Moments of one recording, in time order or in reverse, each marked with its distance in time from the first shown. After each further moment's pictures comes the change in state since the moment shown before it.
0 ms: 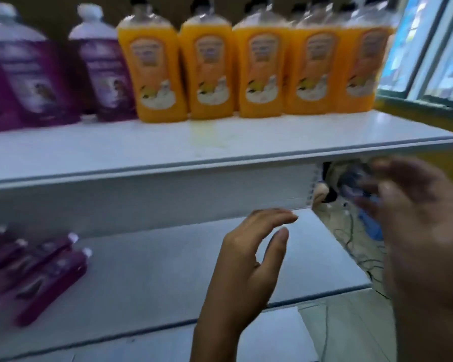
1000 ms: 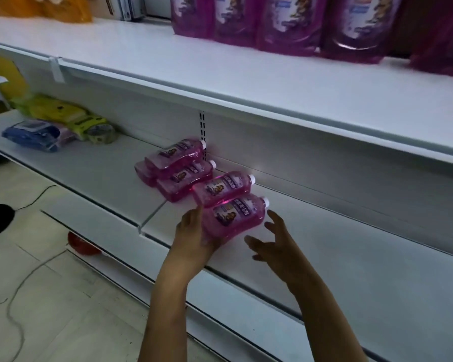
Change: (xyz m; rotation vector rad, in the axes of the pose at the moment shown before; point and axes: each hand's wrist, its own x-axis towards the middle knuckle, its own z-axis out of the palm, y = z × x) left_hand -0.160 -0.204 -0.320 0.435 0.237 -0.950; right_hand -0.237 0.124 0.363 -0.125 -1.302 0.867
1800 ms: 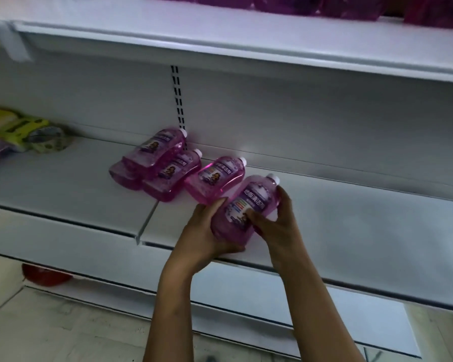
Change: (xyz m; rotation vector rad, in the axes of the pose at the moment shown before) left_hand 0.028 -0.057 -0.007 -0.265 -0.266 0.238; right_hand 0.012 -0.003 0.070 0.612 0.469 -0.142
